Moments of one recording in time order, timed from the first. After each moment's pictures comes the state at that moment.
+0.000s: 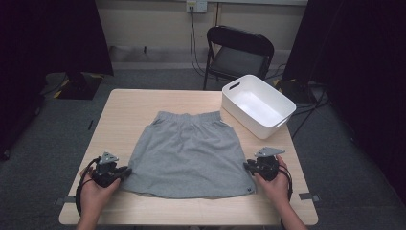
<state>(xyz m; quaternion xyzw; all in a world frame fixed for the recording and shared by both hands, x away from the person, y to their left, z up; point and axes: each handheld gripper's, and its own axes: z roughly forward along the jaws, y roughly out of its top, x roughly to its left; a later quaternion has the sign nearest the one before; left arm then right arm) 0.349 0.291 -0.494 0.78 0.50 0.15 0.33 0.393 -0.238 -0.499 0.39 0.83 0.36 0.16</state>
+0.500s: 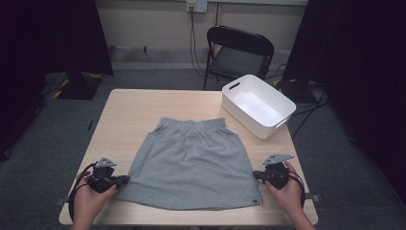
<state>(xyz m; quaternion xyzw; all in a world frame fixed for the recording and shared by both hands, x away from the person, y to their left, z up) 0.329 0.293 -0.482 0.79 0.50 0.12 0.33 0.365 -0.262 -0.488 0.39 0.85 0.33 0.13</state>
